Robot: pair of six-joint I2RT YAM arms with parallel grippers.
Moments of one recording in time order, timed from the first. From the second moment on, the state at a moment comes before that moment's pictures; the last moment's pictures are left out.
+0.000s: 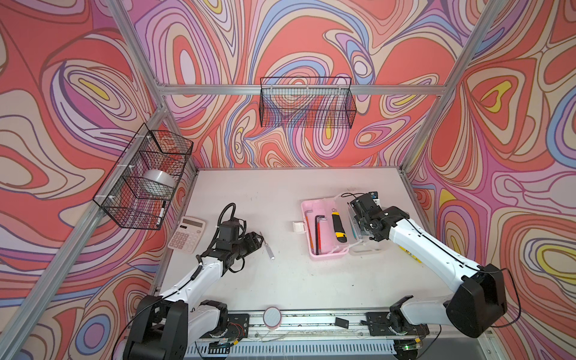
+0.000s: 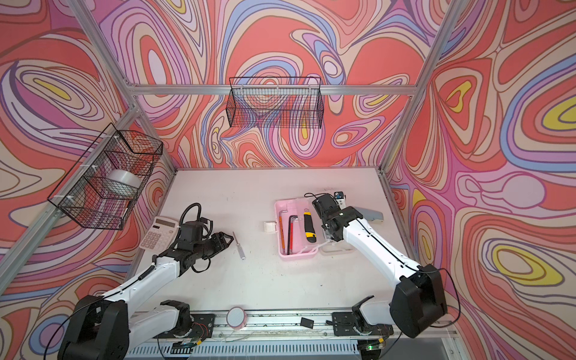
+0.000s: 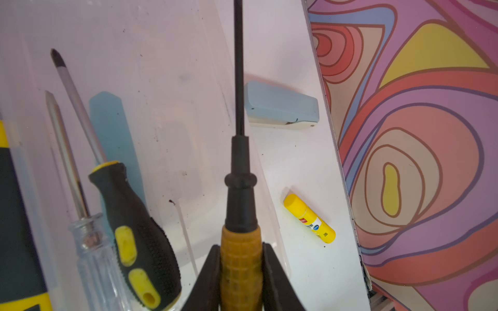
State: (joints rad) left arm -0.19 1.13 0.46 -0.14 0.30 -0.72; right arm 0.45 1.36 1.08 -0.95 0.63 0.44
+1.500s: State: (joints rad) left arm -0.19 1.04 0.45 -0.17 0.27 -0.71; right arm 0.77 1.47 1.48 -0.86 0.52 0.43
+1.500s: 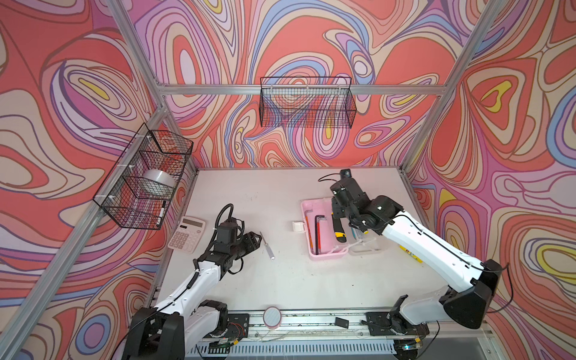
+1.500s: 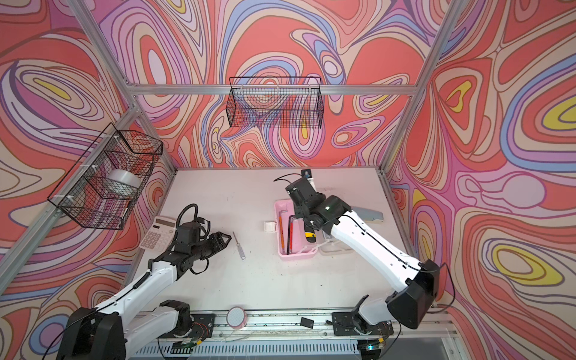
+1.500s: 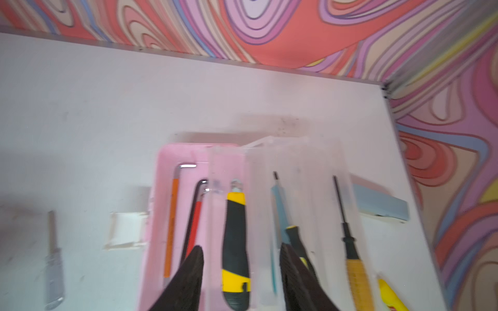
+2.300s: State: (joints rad) left arm -0.19 0.94 0.39 -0.23 0.24 -0.71; right arm 1.06 2.06 1.59 -0.61 0.17 0.52
